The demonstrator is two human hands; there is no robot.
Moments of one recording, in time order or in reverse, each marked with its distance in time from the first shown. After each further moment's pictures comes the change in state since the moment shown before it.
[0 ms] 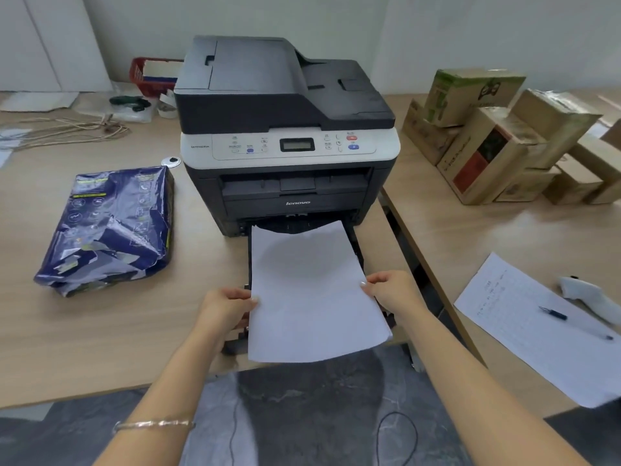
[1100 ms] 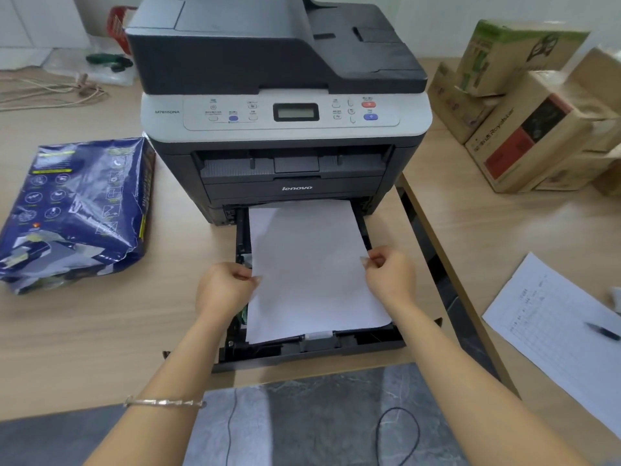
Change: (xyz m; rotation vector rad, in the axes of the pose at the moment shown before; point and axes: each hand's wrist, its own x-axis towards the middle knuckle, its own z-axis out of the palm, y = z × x) left_hand 0.077 0.005 0.043 0.397 0.231 0.194; right_hand 0.094 0.013 0.032 -0.137 0.207 -0.199
